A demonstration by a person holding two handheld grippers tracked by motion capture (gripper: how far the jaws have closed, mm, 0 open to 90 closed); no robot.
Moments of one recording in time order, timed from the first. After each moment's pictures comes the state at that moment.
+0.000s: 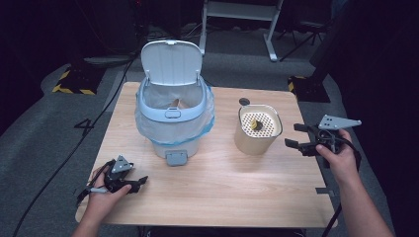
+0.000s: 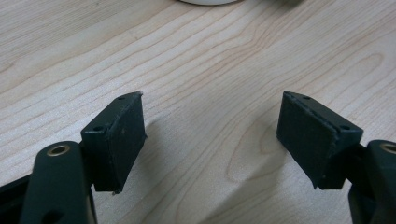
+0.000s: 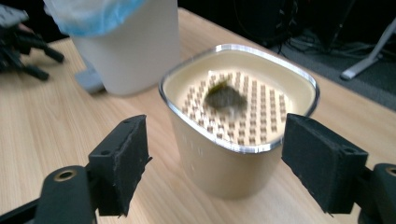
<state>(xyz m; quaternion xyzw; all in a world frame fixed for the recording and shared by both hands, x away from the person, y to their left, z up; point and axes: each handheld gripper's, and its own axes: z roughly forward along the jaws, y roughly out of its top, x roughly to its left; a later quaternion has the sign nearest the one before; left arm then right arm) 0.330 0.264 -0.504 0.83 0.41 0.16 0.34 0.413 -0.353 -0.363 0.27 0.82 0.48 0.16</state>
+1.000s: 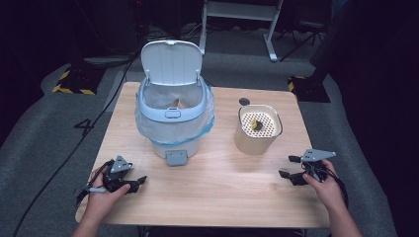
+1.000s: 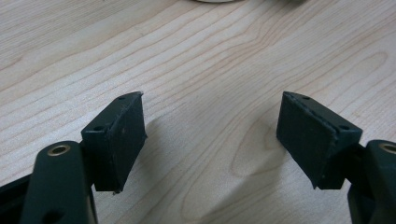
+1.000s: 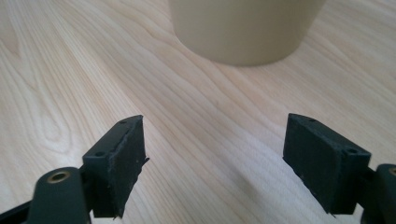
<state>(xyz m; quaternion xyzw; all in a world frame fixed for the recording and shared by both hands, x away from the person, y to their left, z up) 0.329 0.266 -0.504 0.83 0.42 0.16 0.34 0.385 -0.364 -0.479 0.31 0.86 0.38 0.15</state>
